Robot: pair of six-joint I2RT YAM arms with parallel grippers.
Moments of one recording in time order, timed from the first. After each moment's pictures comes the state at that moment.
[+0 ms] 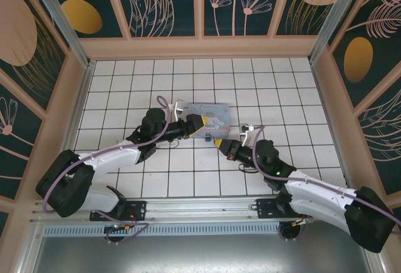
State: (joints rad) left arm -0.67 1.37 0.60 0.55 0.54 -1.17; right arm 0.82 0.88 0.20 0.51 -0.19 1.00
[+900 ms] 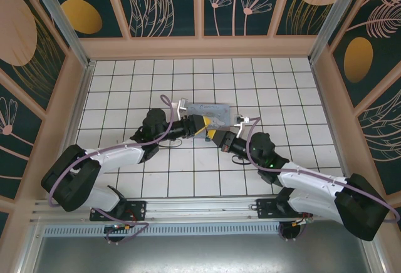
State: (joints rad) left arm -0.68 1.43 0.60 0.72 0.60 -1.22; right arm 0.82 1.02 0.30 0.65 -0.21 1.04
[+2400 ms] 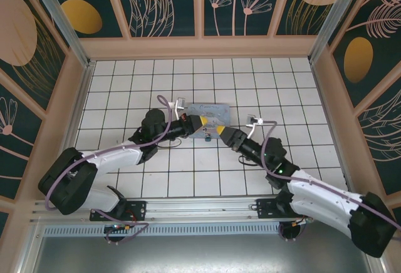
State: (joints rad) left arm -0.68 1.38 0.59 0.67 0.50 -1.19; right arm 0.80 0.78 0.23 0.58 -0.10 1.09
